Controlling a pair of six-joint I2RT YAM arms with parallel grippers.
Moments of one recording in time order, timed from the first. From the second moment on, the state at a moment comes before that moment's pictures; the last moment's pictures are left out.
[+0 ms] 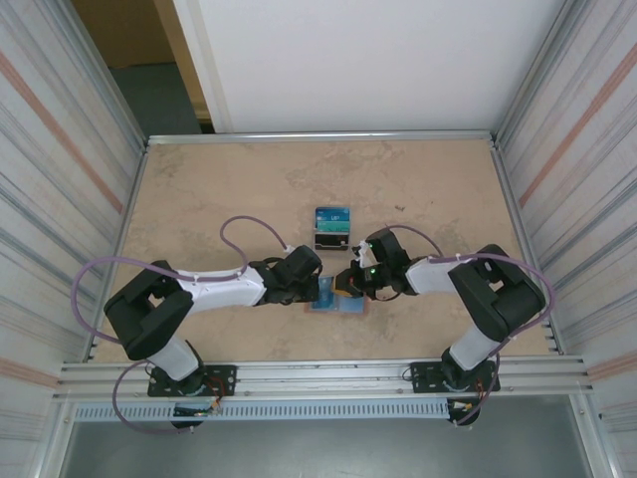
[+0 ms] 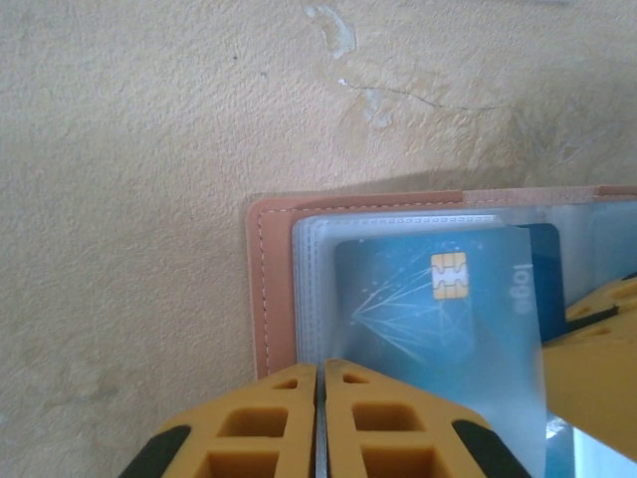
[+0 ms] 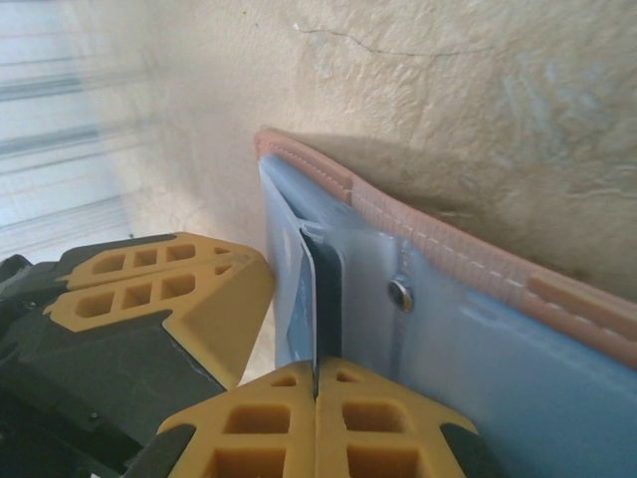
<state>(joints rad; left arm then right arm) -0.92 1.59 0.78 -0.25 -0.06 -0.82 0.58 1.62 0.58 0.15 -0.71 0.96</state>
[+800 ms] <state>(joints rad) -0.96 1.52 0.77 -0.31 -0.13 -0.78 0.51 1.57 0.65 -0.11 -0.71 0.79</state>
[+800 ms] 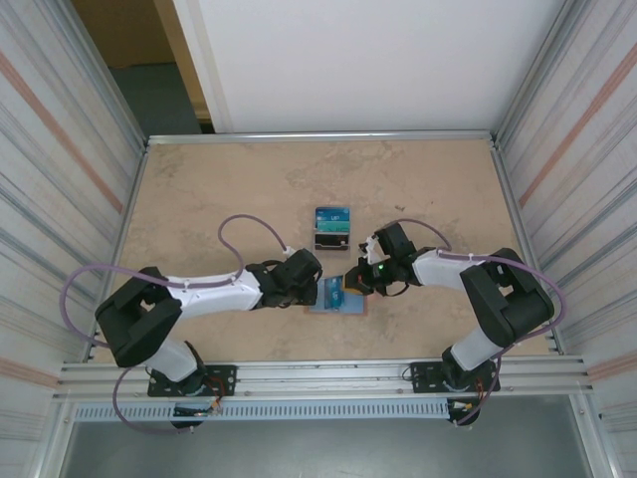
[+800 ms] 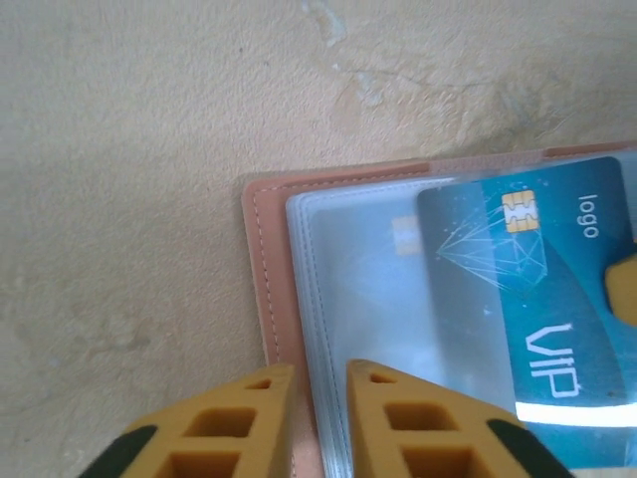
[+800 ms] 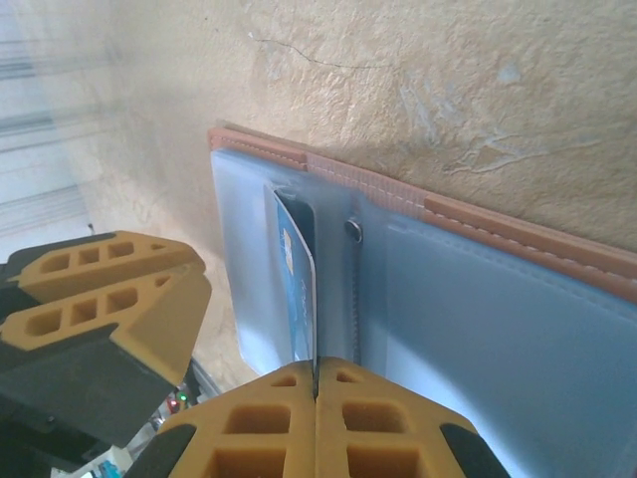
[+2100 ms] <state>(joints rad) -0.83 1.37 0.74 -0.08 0.03 -0.57 0.48 1.38 0.85 -0.50 -0.61 0.55</state>
